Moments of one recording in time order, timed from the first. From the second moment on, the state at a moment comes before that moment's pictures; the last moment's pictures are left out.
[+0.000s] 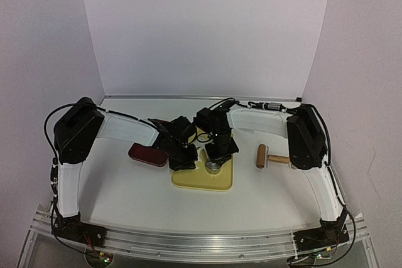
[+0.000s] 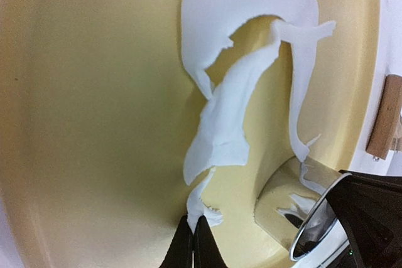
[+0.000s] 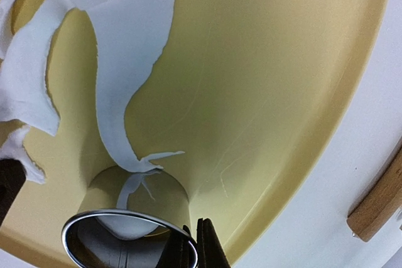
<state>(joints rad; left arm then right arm) -0.87 2.07 1.35 -0.35 0.16 -1.02 0.85 2.34 1.96 -1.17 0.14 0.50</state>
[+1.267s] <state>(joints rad) -0.87 1.73 1.10 -0.19 0.19 -0.92 0.84 2.21 1.99 -1.21 -0.01 0.52</state>
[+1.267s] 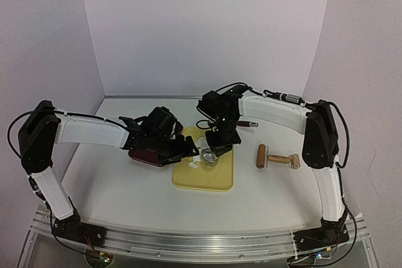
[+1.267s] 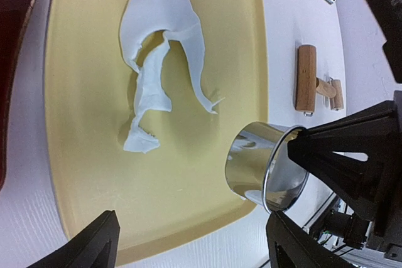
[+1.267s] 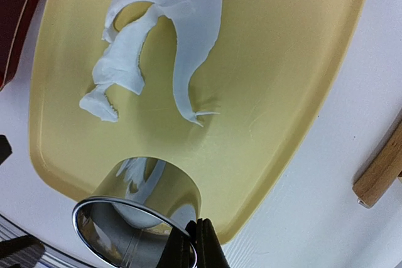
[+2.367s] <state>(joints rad) -0.94 2.03 1.42 -0.50 0.18 -0.91 0.88 2.17 1.86 -1.13 -0.03 0.53</state>
